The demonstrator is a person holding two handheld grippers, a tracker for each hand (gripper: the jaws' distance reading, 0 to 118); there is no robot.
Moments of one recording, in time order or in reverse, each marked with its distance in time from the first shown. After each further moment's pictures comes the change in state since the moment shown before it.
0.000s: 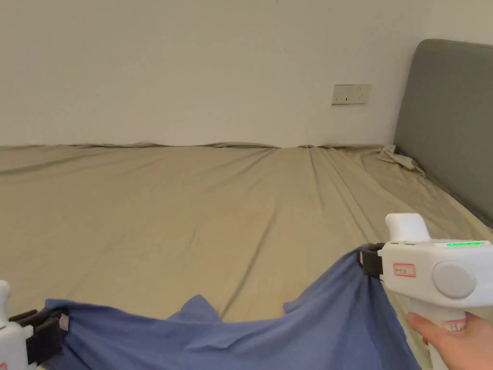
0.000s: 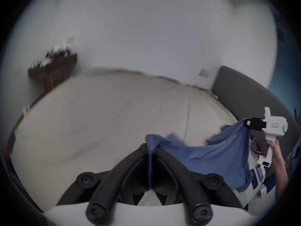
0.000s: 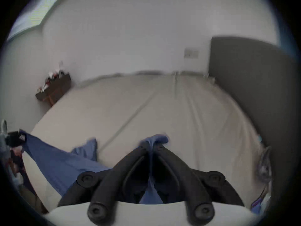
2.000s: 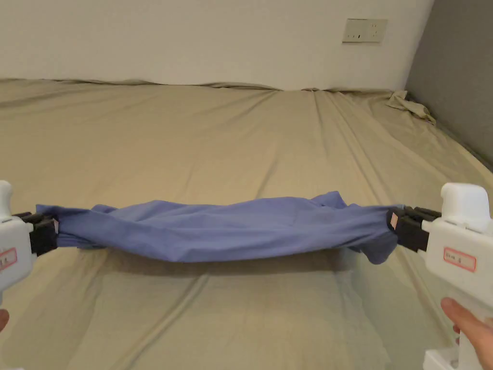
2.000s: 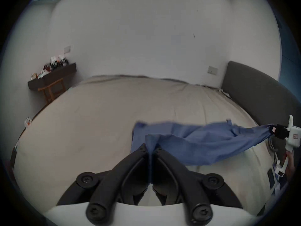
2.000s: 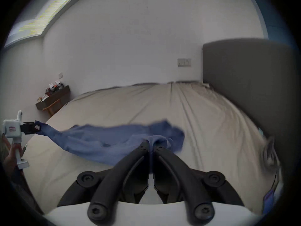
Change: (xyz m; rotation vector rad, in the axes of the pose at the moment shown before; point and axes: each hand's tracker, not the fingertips) left arm -0.044 -0.031 -0.097 -0.038 0.067 -0.043; right arm 0.015 -0.085 0.003 0.048 0.029 -0.076
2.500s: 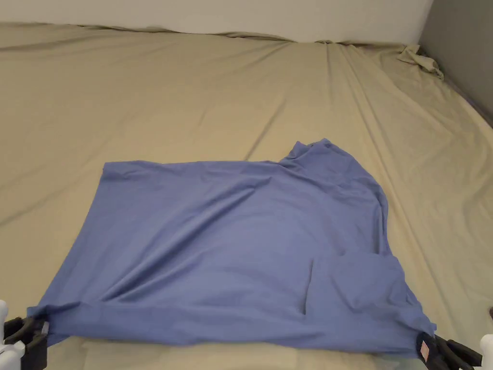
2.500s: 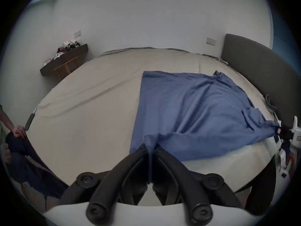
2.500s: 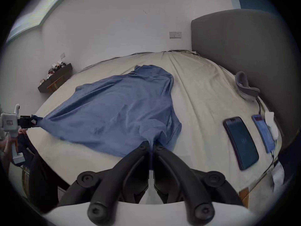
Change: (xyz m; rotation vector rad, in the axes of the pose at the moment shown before) left arm 0.012 -0.198 0.194 -0.189 0.096 -0.051; right arm 0.017 -0.201 0.210 -0.193 -0.045 -0.006
